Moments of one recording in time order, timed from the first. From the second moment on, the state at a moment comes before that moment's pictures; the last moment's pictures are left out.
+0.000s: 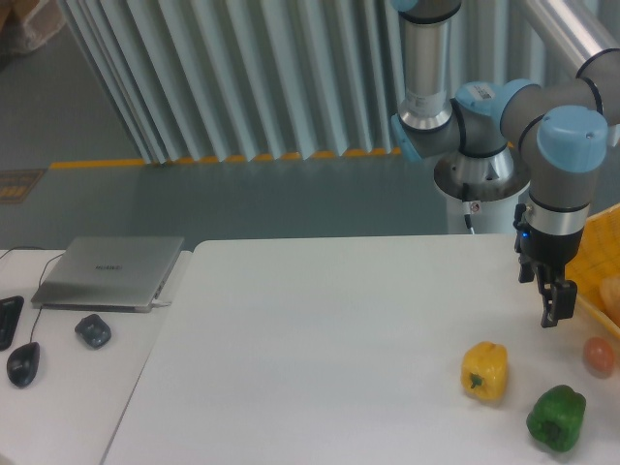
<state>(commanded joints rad) 2.47 -1.82 -1.54 -1.32 1.47 1.66</state>
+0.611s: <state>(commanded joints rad) 2.41 -1.83 -1.60 -1.25 1.47 1.40</state>
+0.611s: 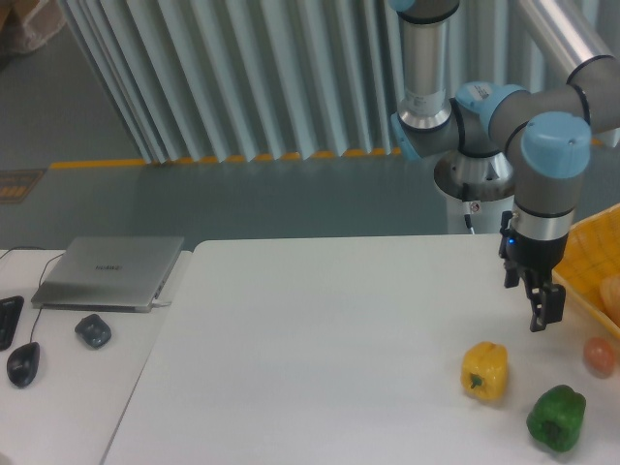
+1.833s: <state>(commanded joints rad) 2.30 -1.90 -1.65 -1.08 1.56 0.69</state>
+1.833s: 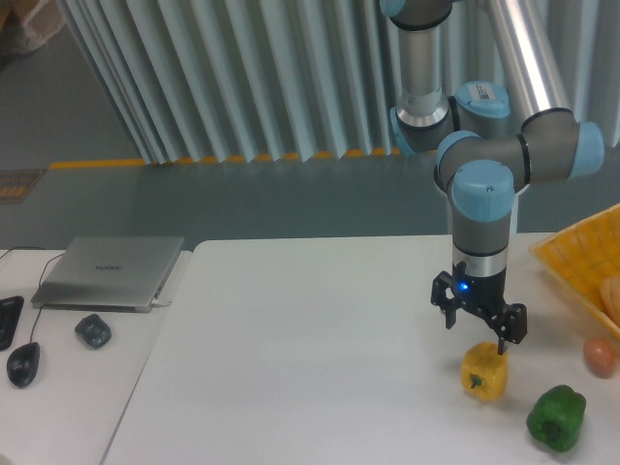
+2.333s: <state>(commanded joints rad) 2.29 -1.96 -1.59 -1.07 1.56 0.68</state>
